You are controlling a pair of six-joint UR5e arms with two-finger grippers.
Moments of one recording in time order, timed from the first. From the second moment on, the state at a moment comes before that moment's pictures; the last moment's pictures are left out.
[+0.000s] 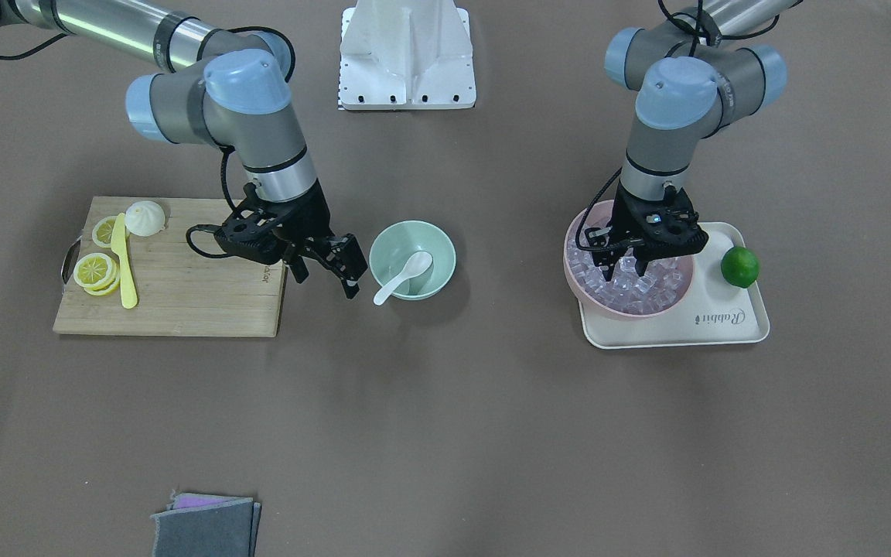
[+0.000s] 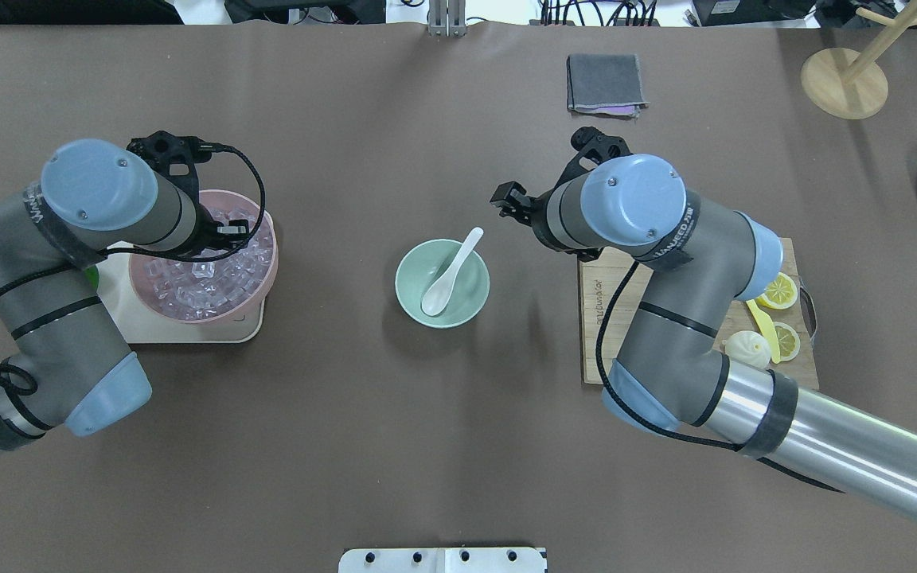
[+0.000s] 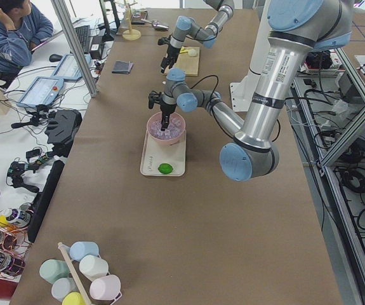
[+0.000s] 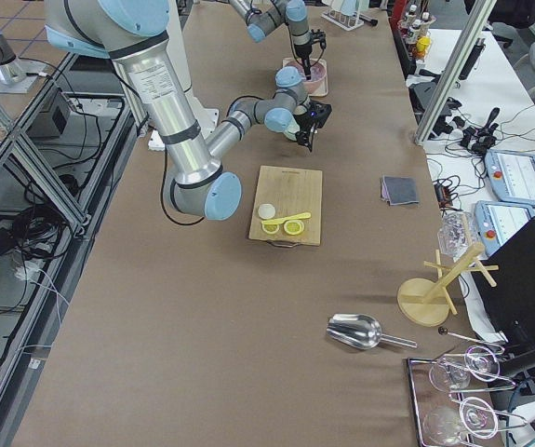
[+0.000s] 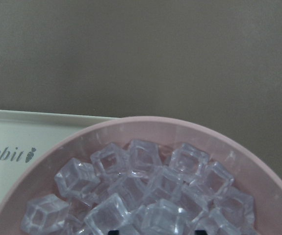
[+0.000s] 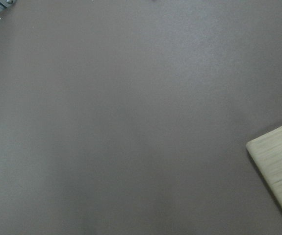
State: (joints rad) left arm -0.70 -1.93 -1.78 -1.73 -1.76 -1.15; right arm 0.60 -1.03 1.67 -1.22 1.69 1.71
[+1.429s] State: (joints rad) left arm -0.71 -1.92 -1.83 -1.72 -1.77 -1.15; right arm 0.70 -1.23 1.86 -1.22 1.82 1.62
